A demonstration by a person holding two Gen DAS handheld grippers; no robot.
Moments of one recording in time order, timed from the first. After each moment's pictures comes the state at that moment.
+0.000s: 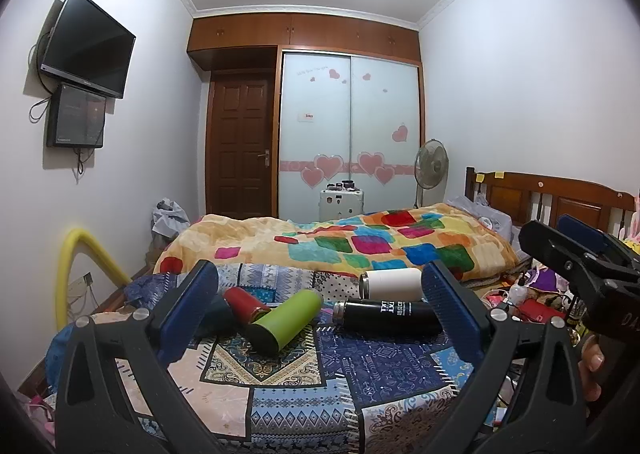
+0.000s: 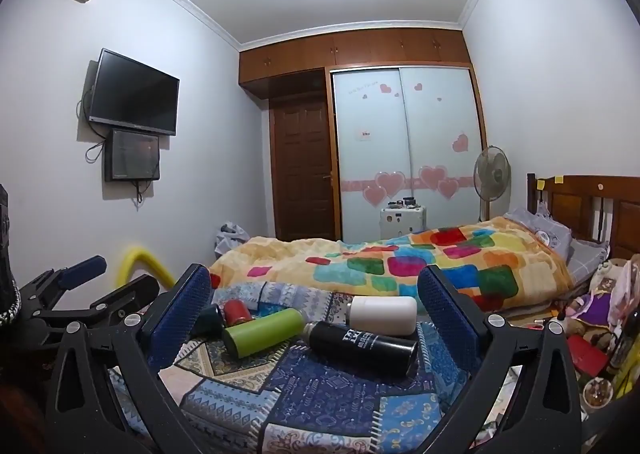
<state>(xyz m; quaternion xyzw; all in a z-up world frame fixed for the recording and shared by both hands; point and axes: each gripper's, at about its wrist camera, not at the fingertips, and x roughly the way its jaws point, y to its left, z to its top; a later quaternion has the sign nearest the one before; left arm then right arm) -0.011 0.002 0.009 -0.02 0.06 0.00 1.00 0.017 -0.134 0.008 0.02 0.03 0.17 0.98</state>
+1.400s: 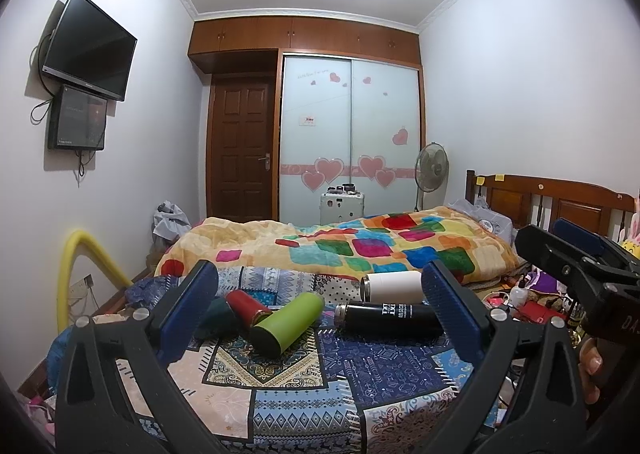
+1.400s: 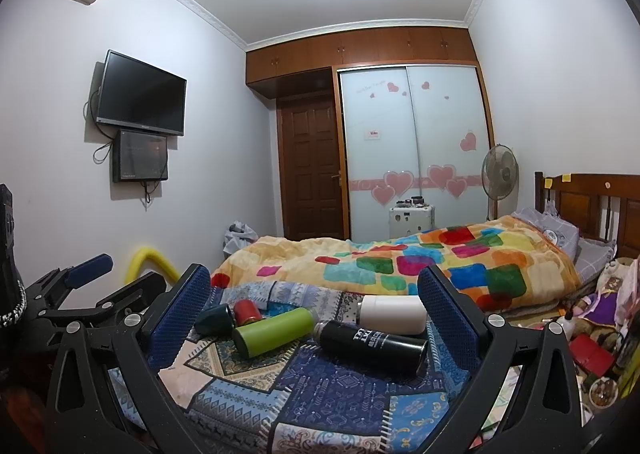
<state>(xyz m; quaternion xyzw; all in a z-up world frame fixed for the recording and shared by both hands) -0.012 0.002 0.005 -0.02 0.05 0.00 1.00 0.019 -0.130 0.009 0.02 0.04 0.18 0.98</state>
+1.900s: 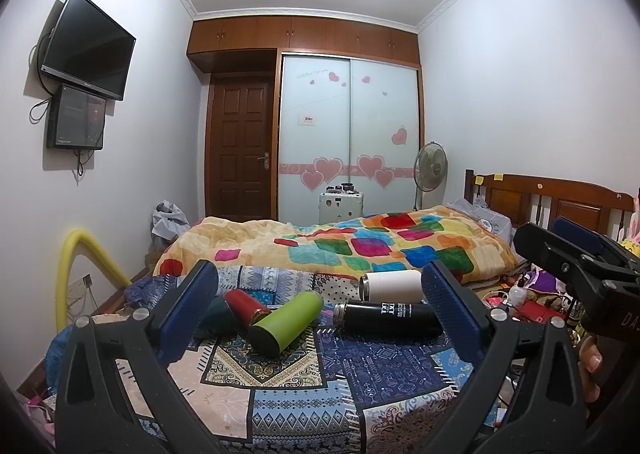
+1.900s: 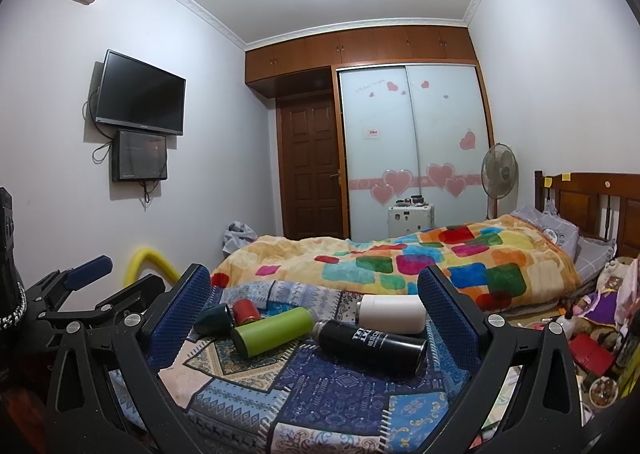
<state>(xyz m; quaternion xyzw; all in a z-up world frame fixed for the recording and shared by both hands) -0.013 0.000 0.004 -0.01 0.05 0.00 1.00 0.020 -0.132 0.008 0.02 0.04 0.18 0.98</state>
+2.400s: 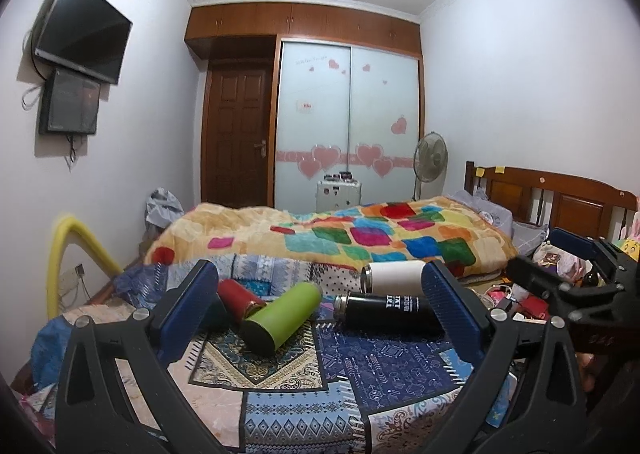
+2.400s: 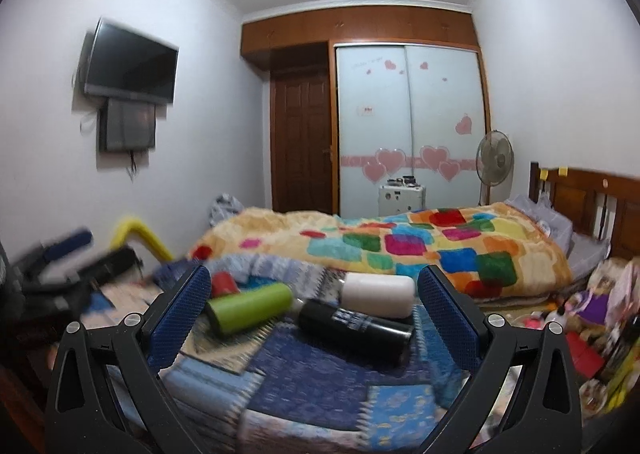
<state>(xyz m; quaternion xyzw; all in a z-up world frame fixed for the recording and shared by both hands) 0.034 0.010 -0.016 -0.03 0.09 -0.01 1.00 0.064 -0.136 -0.022 -0.05 0.09 0.15 0.98</state>
